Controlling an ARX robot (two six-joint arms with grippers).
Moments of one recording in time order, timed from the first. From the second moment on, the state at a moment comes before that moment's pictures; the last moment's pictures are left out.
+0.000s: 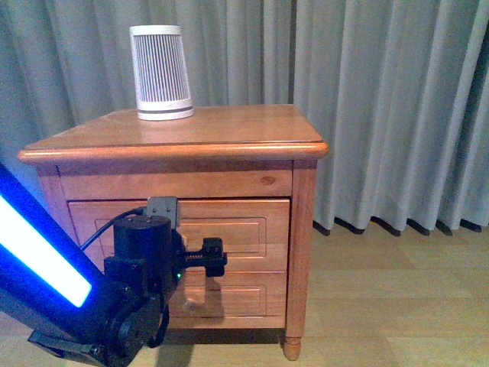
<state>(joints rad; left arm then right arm) -0.27 2.60 1.46 0.92 -0.19 -0.08 0.00 0.00 0.02 0.00 0.00 0.00</state>
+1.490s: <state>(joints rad) -0.29 2.50 1.16 1.12 -0.22 -0.13 0.00 0.00 0.02 0.00 0.00 0.00</state>
